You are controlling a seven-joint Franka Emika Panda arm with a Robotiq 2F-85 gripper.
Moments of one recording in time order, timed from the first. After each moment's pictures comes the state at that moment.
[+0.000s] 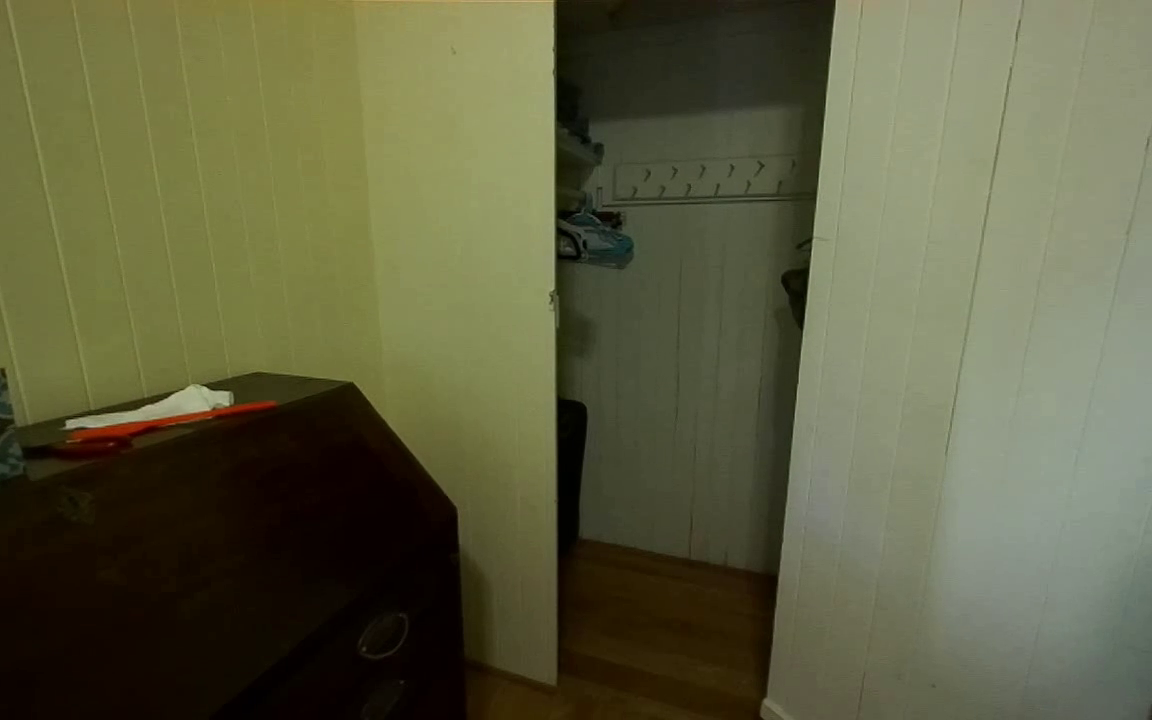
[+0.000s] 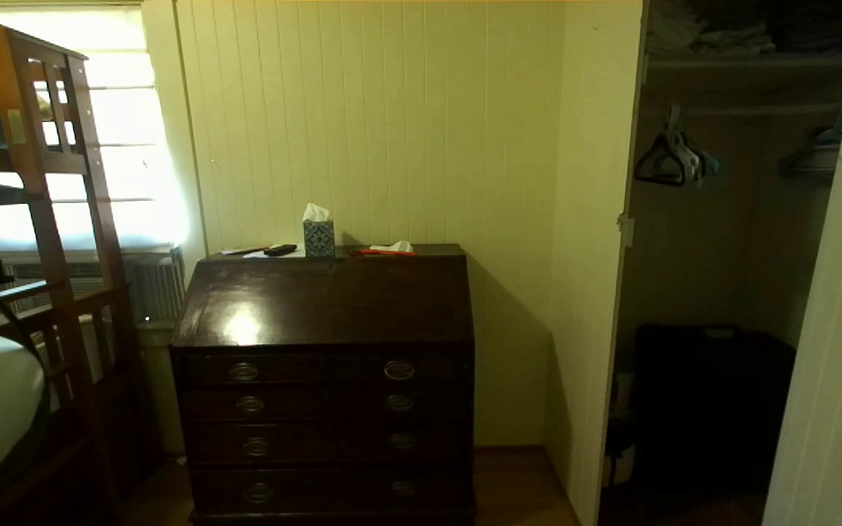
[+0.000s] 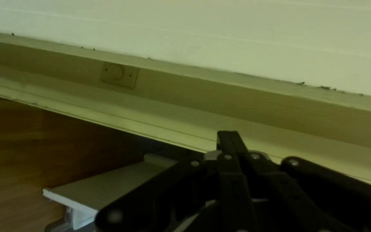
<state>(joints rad) -0.28 -0.47 -0.75 -1.51 0.44 2.14 0.69</state>
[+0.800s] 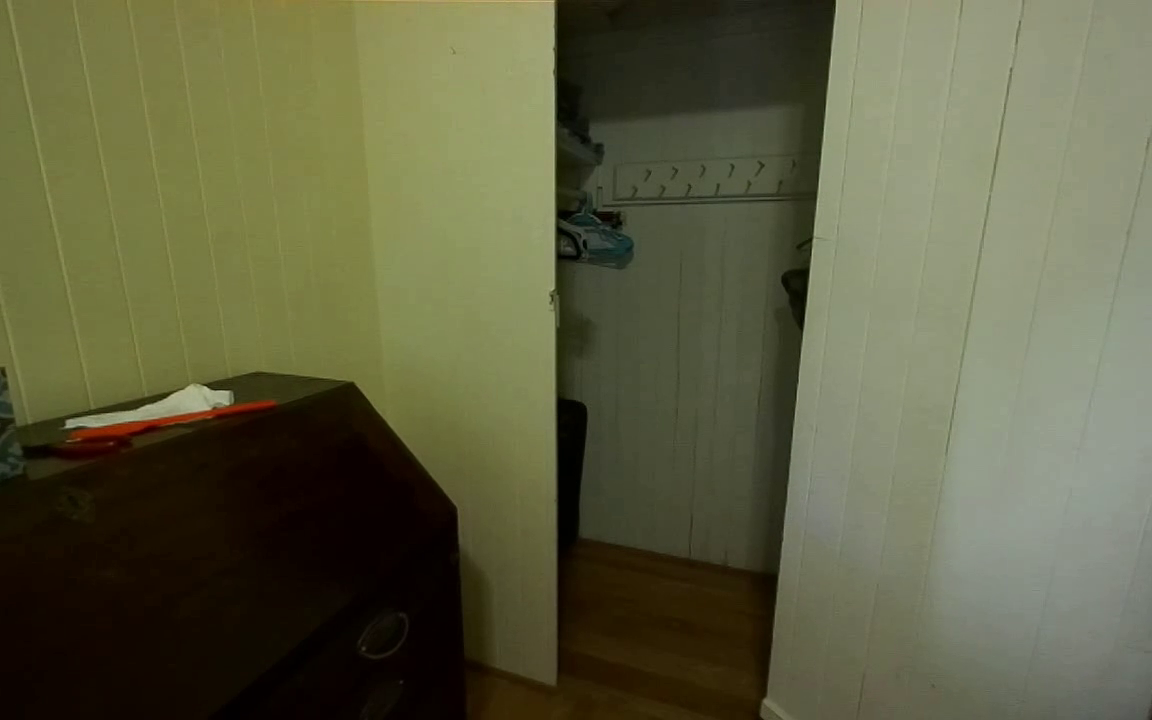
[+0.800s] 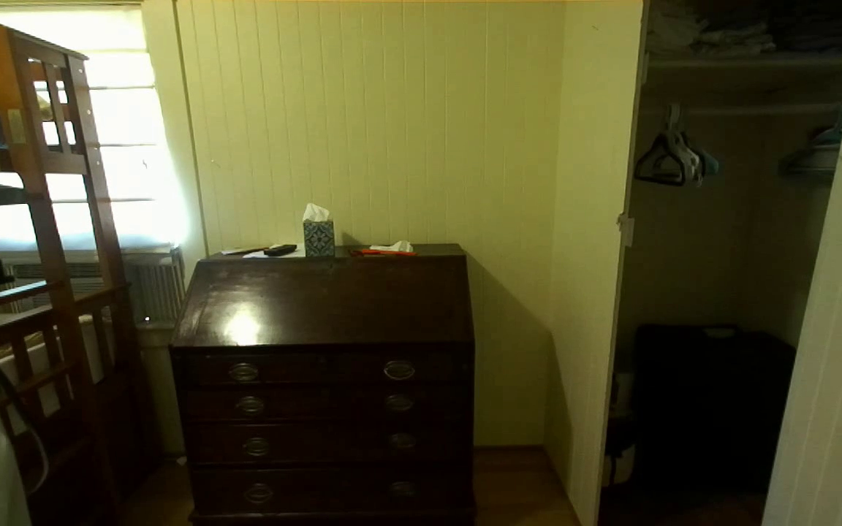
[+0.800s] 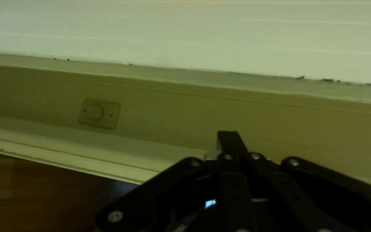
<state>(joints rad) 0.19 -0.37 -1.25 -1.27 0.67 1.92 0.54</state>
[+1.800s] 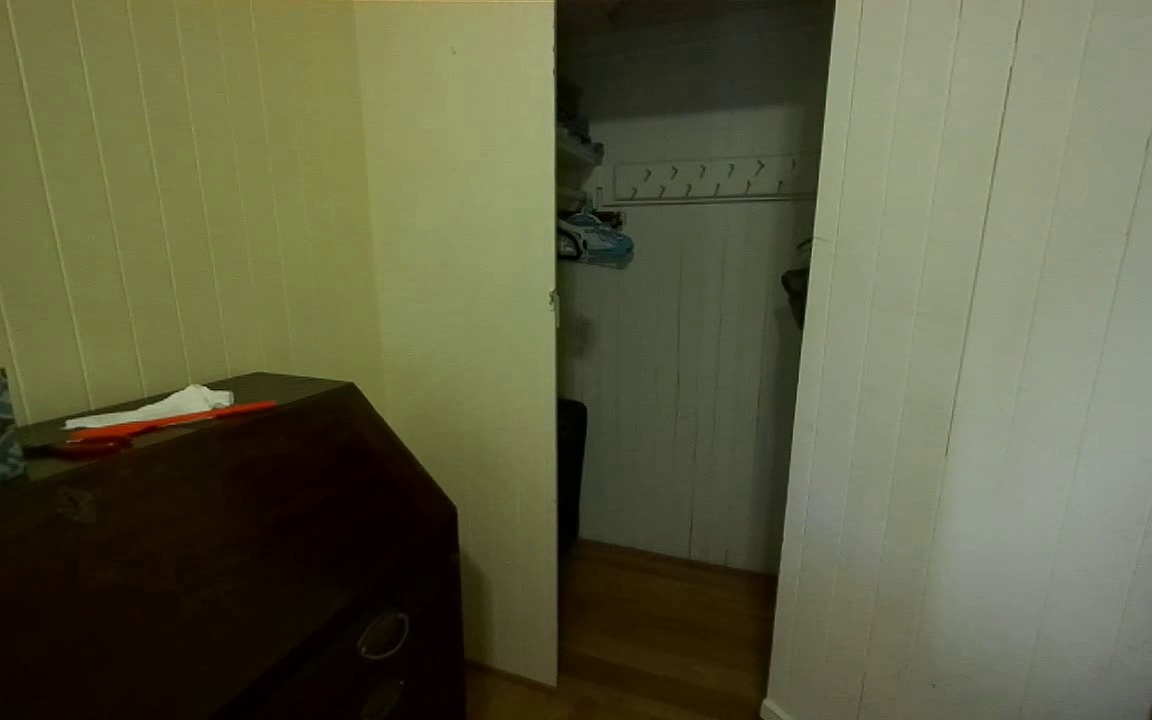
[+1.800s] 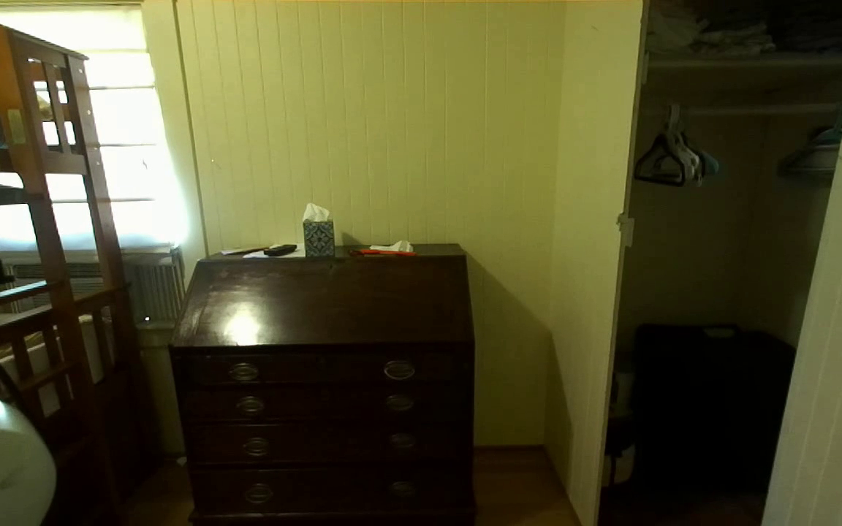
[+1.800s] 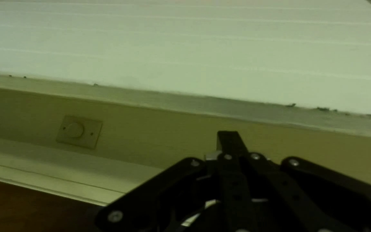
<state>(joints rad) 0.40 -0.37 -1.38 -1.20 0.67 1.93 0.54</state>
